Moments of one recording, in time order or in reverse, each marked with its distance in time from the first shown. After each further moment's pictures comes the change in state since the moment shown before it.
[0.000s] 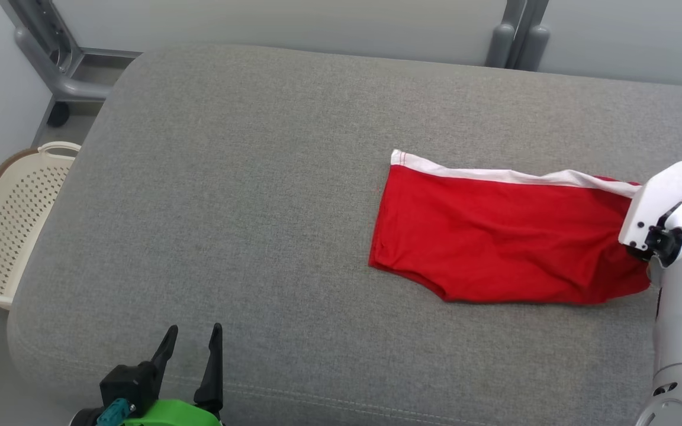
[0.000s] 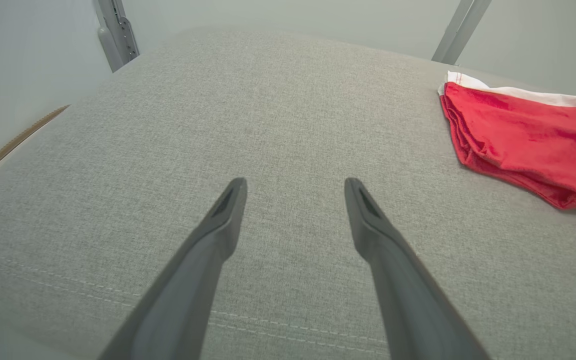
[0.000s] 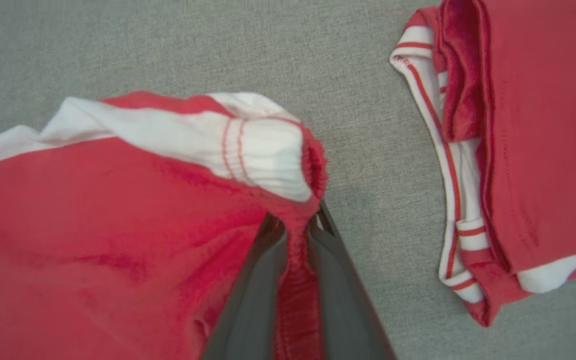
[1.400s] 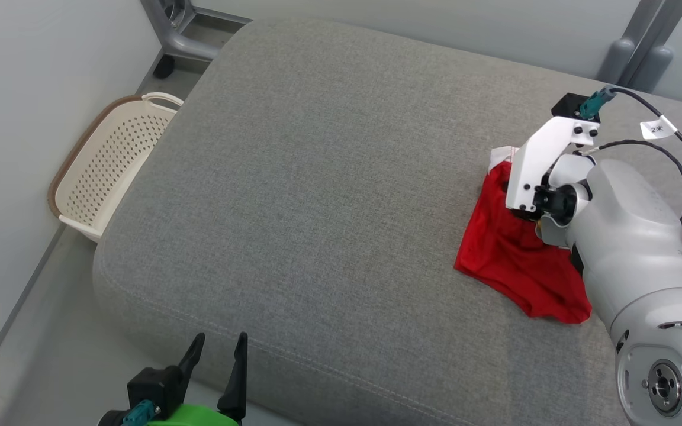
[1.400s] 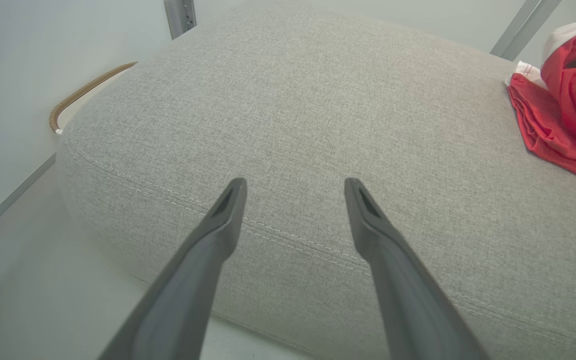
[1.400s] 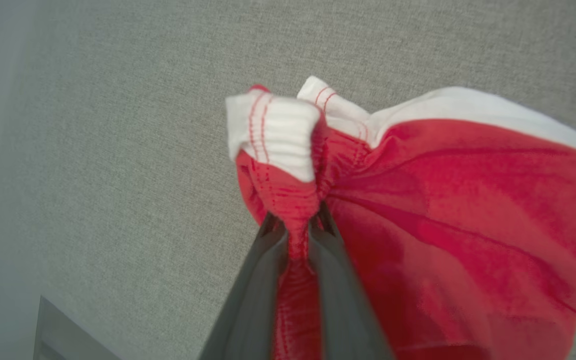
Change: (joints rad) left arm -0.016 -0.020 -0.064 0.049 -0.020 -0.016 -0.006; right arm -0.297 -0.001 0.447 0.549 0.377 -0.001 -0.187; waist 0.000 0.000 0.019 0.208
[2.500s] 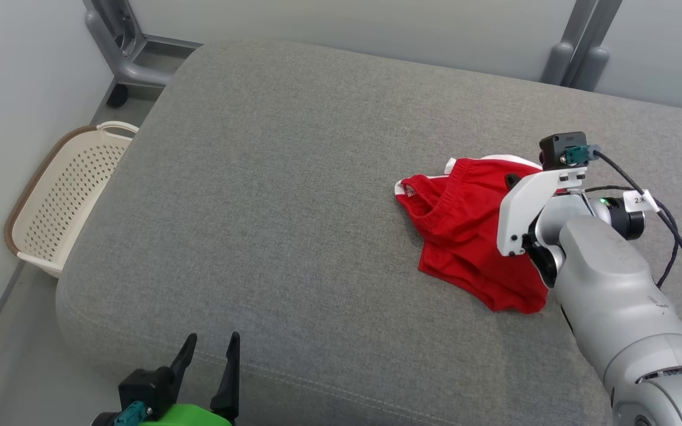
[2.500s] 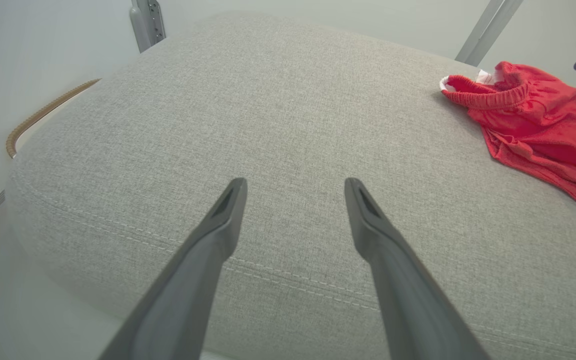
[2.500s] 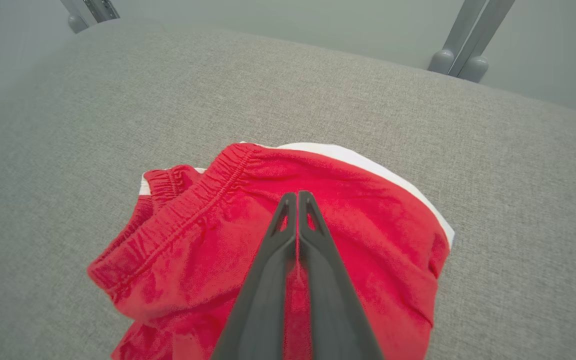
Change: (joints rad) left arm 0.003 0.018 -0.001 -0.007 -0.023 0.014 -0.007; right arm 0.131 -0.007 0.229 -0.007 -0.021 0.000 -0.542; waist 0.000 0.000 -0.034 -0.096
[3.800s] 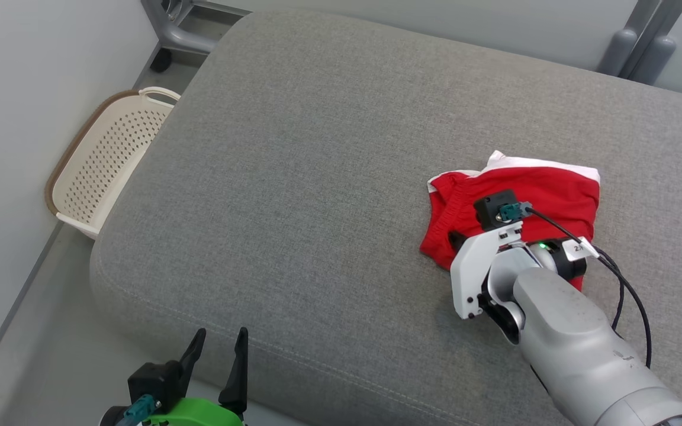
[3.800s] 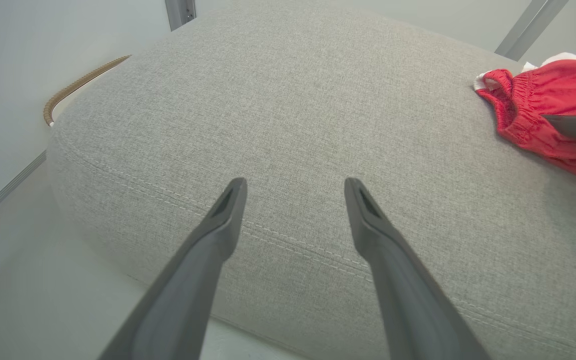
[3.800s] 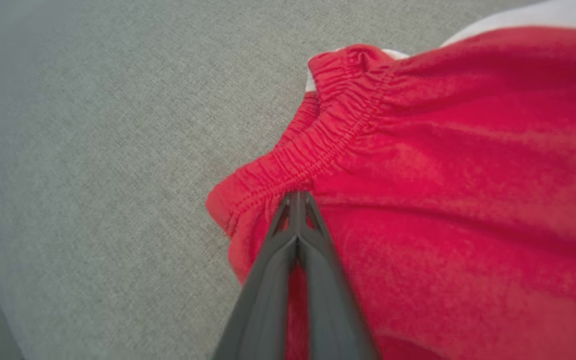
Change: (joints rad) left arm -0.041 -0.021 -0.025 0.061 -0.019 -0.014 -0.027; right arm 0.201 0.006 0.454 -0.223 0.286 0.000 0.046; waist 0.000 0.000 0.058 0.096
